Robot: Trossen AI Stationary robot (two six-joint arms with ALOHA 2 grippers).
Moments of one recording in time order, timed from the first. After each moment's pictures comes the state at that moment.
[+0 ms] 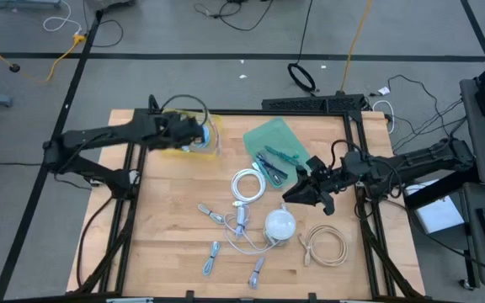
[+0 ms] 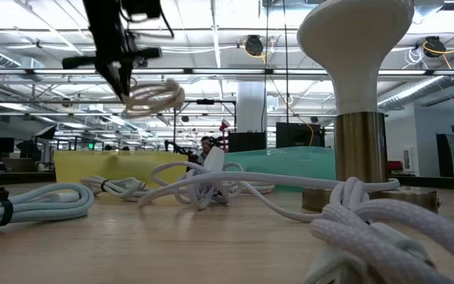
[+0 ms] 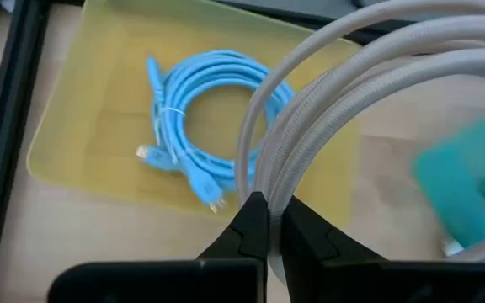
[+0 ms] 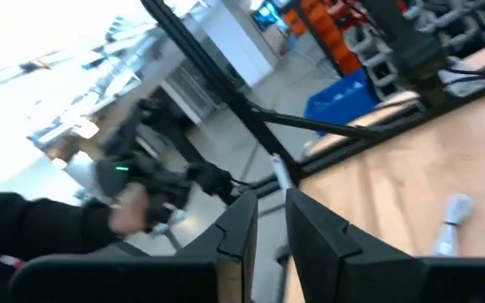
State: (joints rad) left arm 0.31 1.31 1.16 -1.07 -0.44 -1.28; right arm 0.19 0.97 0.70 0.32 -0.18 0.71
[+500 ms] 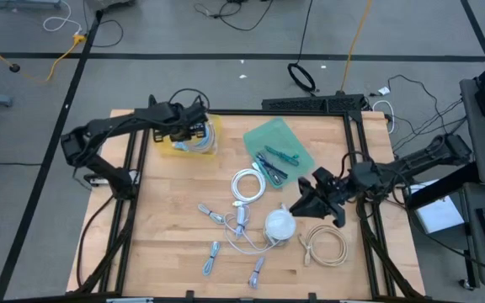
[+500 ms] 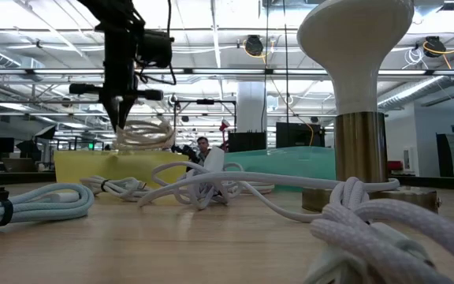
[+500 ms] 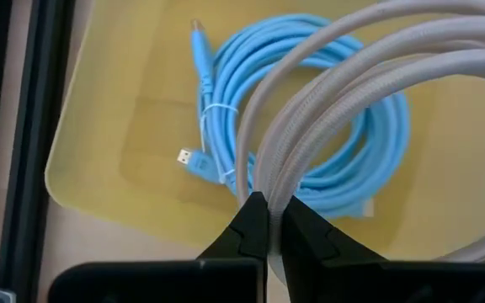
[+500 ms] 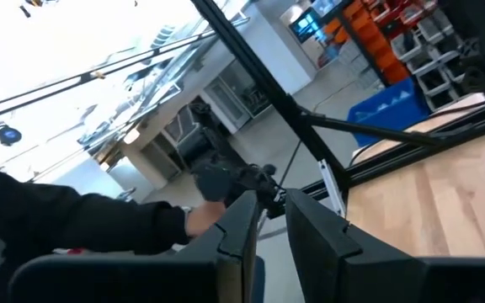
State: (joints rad) left arm 0.55 1.51 1.16 -1.07 -0.31 -1.13; right arm 0.34 0.97 0.66 0.45 -0.10 0.72
